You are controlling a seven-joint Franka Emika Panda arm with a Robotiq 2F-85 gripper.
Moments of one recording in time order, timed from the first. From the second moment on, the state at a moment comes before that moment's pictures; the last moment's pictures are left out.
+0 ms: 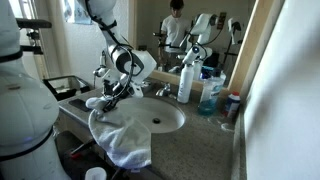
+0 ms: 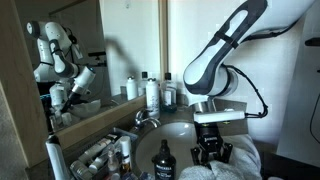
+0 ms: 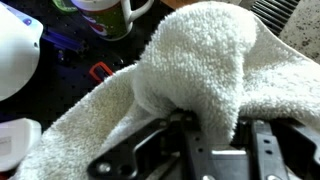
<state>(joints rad) 0.02 -0.05 0.01 -2.65 0.56 2.09 0.49</state>
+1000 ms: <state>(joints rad) -0.09 -0.01 -0.10 -2.60 -0.36 2.08 1.07</state>
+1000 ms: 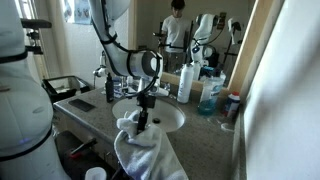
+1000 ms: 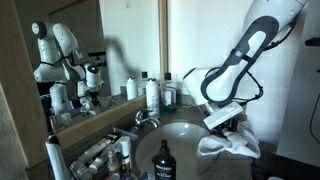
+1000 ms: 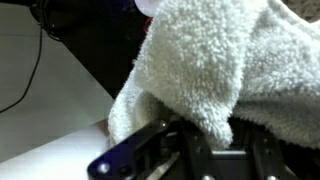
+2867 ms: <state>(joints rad) -0.04 0.02 -0.08 -2.51 -0.06 1.84 0.74</state>
